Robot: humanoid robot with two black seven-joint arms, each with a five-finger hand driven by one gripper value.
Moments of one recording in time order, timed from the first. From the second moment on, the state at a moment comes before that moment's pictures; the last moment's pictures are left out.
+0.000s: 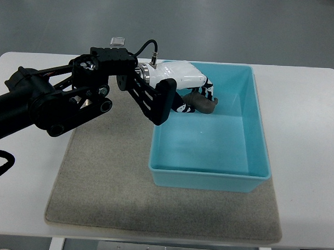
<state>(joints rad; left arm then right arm) -1.08 0.28 -0.43 -1.12 1.85 -0.21 -0.24 0.04 0.00 -0.01 0.08 -0.05 0.17 0.06</state>
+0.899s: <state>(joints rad) -1.06 0.27 -0.42 -1.12 1.84 -0.21 -0.24 0.04 0.00 -0.01 0.08 -0.05 0.17 0.06</state>
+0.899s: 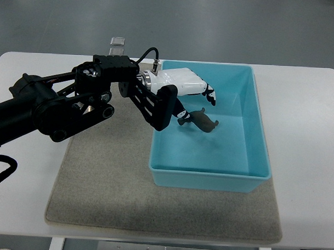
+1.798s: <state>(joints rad) -1.10 0.29 -0.47 -0.99 1.82 -0.10 -0.24 0.04 0.00 -0.01 0.08 -0.05 0.17 0.06</state>
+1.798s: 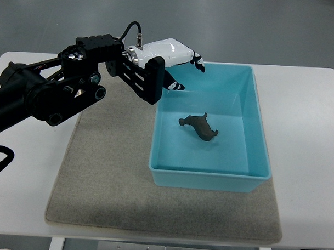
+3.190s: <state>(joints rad) -1.09 0.28 -0.48 -0.61 0.80 0.14 -0.23 0.04 0.00 -0.01 0.08 -0.05 0.17 0.06</state>
